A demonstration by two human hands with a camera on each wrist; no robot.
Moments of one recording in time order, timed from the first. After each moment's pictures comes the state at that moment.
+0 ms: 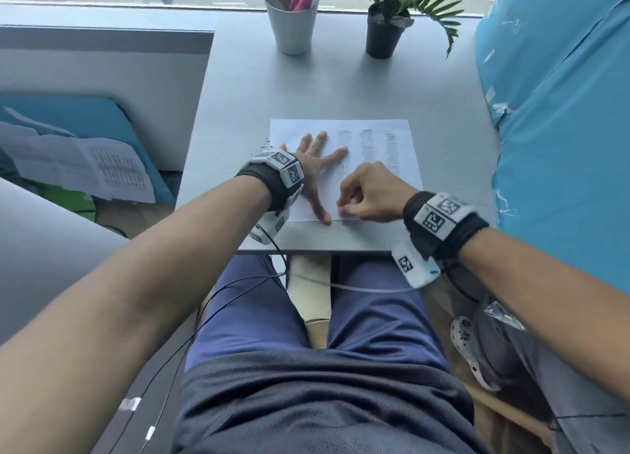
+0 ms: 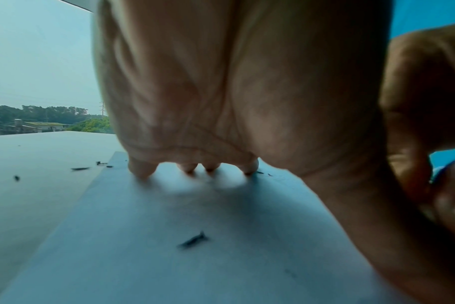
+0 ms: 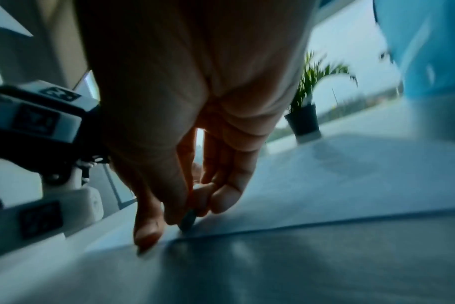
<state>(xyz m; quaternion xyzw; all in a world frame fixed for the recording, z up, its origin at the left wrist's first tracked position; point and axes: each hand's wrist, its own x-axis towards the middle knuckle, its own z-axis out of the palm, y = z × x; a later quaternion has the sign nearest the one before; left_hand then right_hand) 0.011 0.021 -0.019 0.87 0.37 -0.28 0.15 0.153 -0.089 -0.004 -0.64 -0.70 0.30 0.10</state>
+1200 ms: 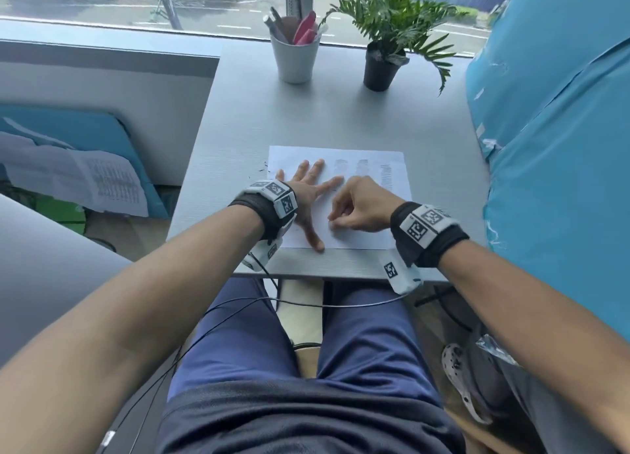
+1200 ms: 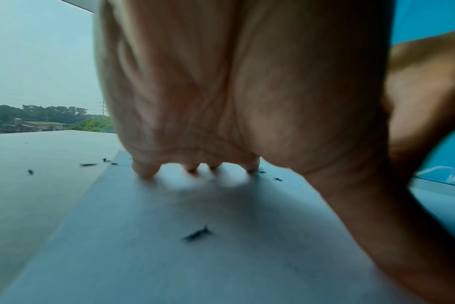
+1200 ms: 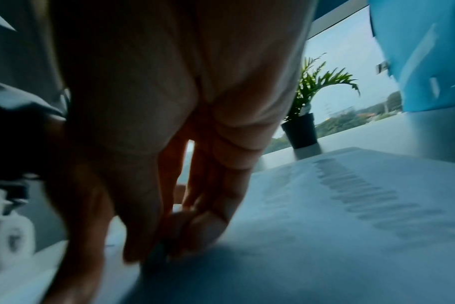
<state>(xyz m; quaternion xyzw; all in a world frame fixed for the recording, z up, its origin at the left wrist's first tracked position) 0.006 0.022 -0.022 0.87 0.37 -0.27 0.18 0.156 -0.060 -0.004 -0.63 -0.70 0.32 0.09</state>
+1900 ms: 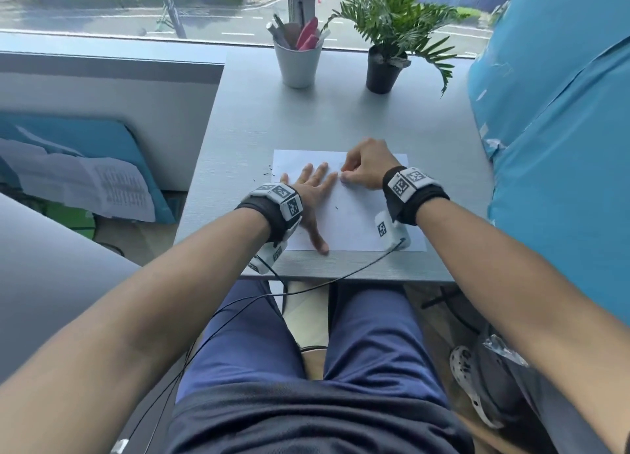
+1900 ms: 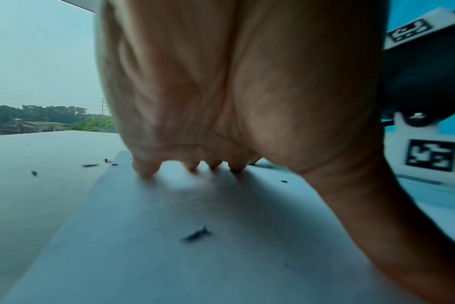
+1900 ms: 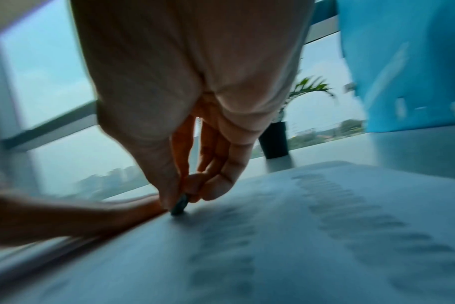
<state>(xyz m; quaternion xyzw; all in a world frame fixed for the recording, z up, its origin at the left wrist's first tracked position) 0.005 0.018 -0.019 0.87 0.37 -0.26 0.19 0.178 -0.002 -0.003 -0.71 -0.65 0.21 0.15</state>
